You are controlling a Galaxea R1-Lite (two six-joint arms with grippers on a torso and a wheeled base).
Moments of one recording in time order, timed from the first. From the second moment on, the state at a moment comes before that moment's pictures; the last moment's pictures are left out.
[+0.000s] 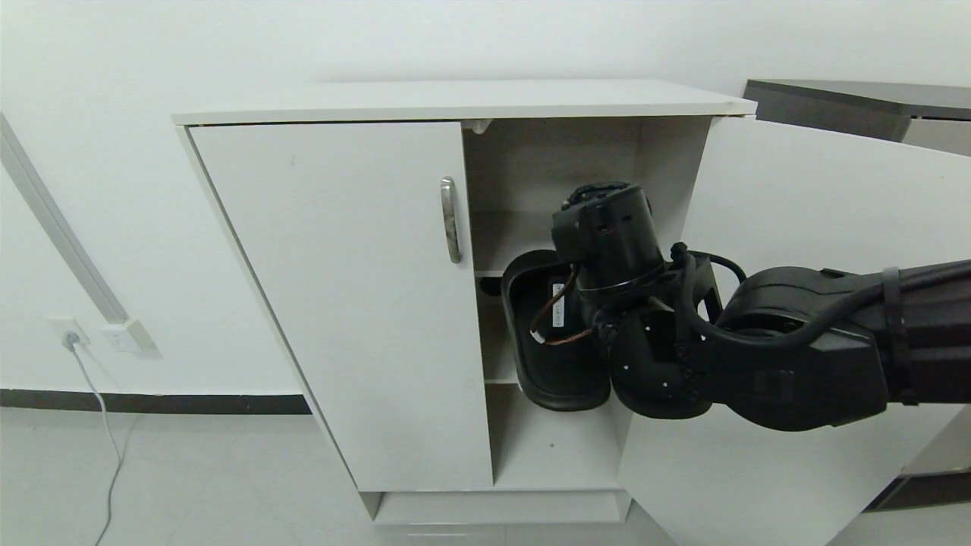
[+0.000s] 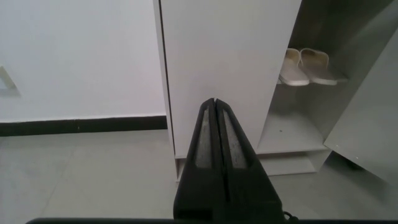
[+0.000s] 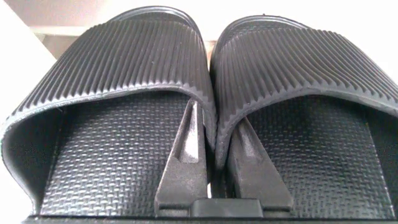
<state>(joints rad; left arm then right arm) 0.00 0.00 0.00 0.00 -0.03 -0.01 0.90 1.92 -1.44 -0.08 -0.82 0.33</state>
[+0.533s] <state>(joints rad) 0.00 0.00 0.00 0.00 -0.03 0.00 0.89 1.93 -1.44 -0.08 -0.82 0.33</state>
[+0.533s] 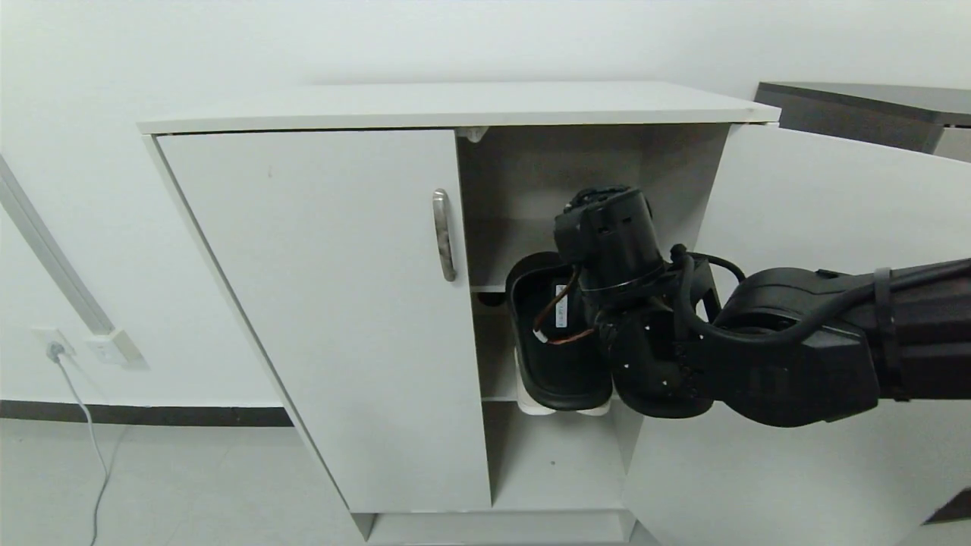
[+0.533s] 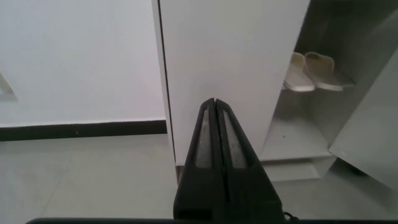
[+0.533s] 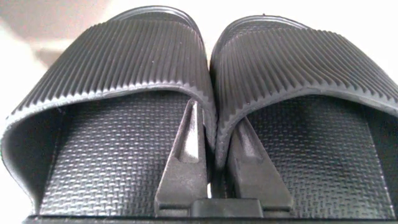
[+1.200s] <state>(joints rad) 0.00 0.00 0.00 0.00 -0.03 -0.01 0.85 2.02 -1.53 -0.14 -0.81 0.29</state>
